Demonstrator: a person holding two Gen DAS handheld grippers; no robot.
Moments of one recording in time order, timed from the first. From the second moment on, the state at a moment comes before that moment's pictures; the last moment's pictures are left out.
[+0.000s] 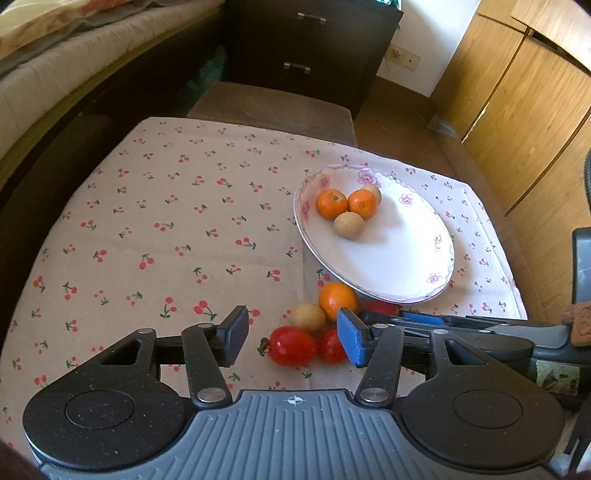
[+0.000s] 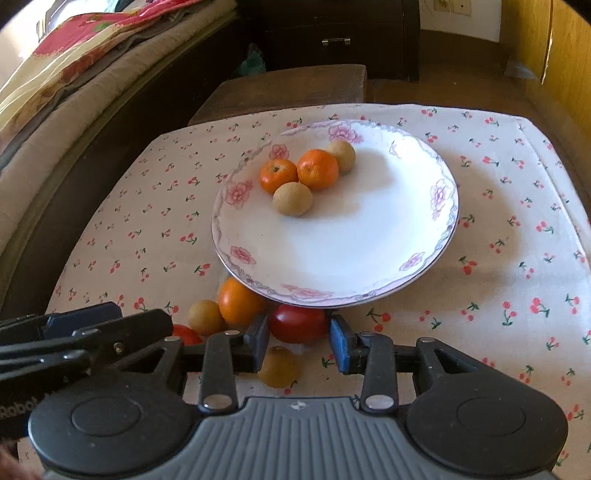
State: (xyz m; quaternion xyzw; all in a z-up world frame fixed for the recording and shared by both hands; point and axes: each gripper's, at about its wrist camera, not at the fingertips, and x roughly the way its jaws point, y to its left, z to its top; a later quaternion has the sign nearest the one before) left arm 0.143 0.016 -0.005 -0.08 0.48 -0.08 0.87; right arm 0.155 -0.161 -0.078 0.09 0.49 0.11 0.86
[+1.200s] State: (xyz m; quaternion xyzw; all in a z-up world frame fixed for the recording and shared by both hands) left arm 0.153 0.007 -0.032 -0.06 0.51 -0.09 0.85; right arm 0.125 -0.191 -0.062 0.08 0.49 0.11 0.86
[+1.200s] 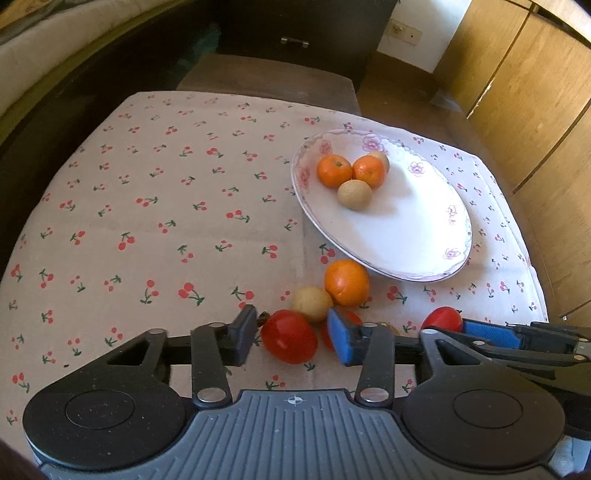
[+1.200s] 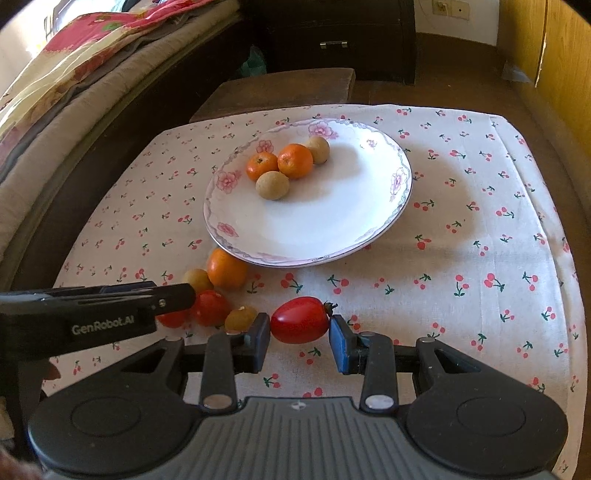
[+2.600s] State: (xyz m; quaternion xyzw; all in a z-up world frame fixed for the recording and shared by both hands) left arm 0.148 0.015 -0.043 -0.07 0.51 -0.07 0.85; right arm 0.144 -0.157 -0.075 0.03 0.50 0.11 0.86
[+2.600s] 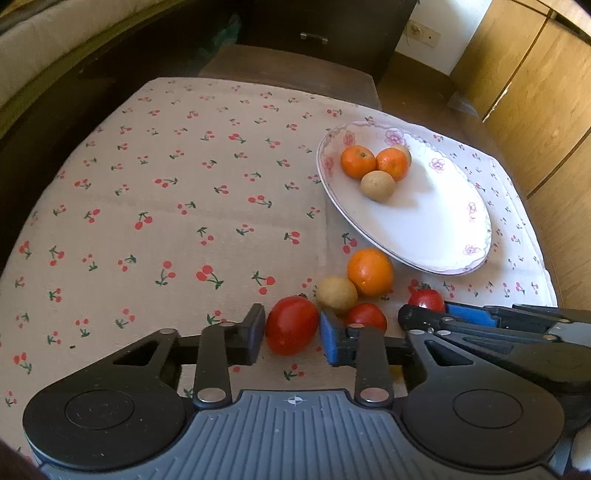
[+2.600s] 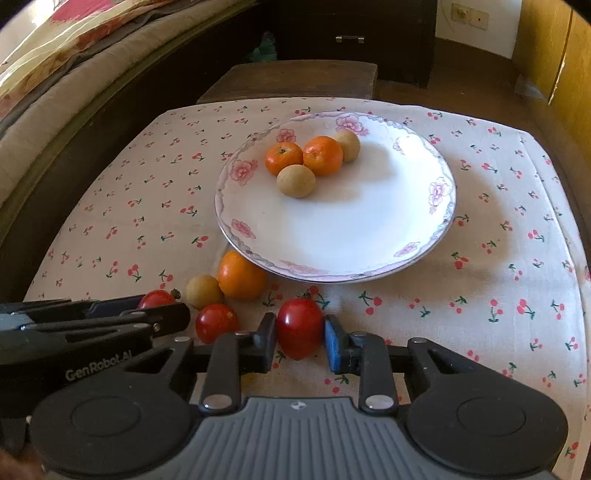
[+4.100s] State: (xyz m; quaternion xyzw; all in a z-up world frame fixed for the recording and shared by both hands) left arm 0.154 0.005 -0.046 -0.09 0.50 -0.06 0.86; right arm 0.118 -0.174 -0.056 0.06 0.49 0.12 0.86
